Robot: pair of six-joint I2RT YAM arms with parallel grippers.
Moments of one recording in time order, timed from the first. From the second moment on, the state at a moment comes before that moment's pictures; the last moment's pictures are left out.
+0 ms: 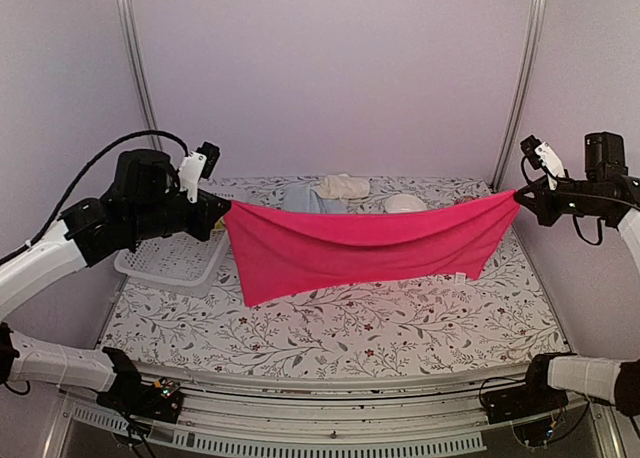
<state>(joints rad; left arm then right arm) -0.66 1.10 1.05 -0.41 -0.13 -0.09 -0.11 1.07 1.24 -0.84 -0.49 -0.52</state>
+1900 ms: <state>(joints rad) -0.58 1.74 1.31 -0.51 -0.12 -0.16 -0.10 1.47 1.03 -0.79 -0.43 -0.55</state>
